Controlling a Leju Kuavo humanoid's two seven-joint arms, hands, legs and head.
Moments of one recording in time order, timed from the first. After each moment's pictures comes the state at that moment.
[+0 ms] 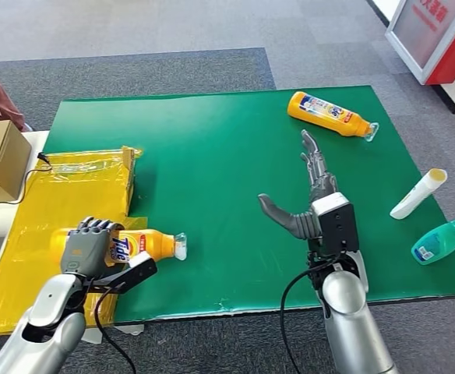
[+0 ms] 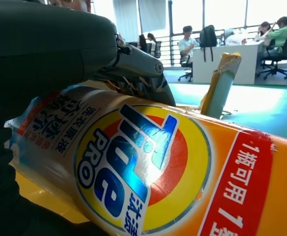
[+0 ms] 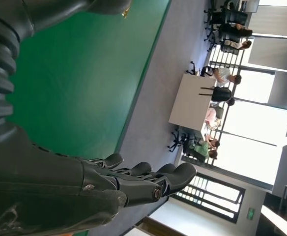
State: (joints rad) left arm -0.11 0.18 -0.29 -1.43 -1.16 0.08 0.19; right arm -0.19 0.07 0.21 -1.59 0.33 -0.11 -0.28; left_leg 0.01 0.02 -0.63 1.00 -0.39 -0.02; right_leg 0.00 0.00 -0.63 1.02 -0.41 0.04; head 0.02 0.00
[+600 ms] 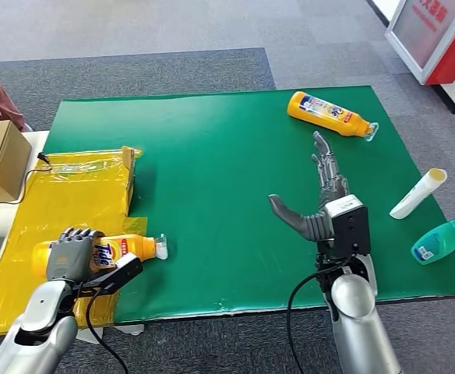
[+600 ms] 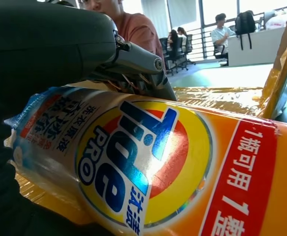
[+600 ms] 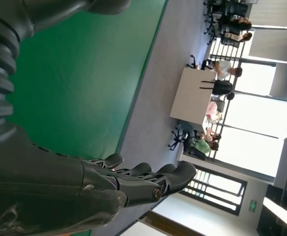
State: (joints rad) left arm -0.09 0.18 -0.21 -1.34 -1.24 0.10 0.25; right arm -0.16 0.05 0.18 -1.62 0.31 -0.11 -0.27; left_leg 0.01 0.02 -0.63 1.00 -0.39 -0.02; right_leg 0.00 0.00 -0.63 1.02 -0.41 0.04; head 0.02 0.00
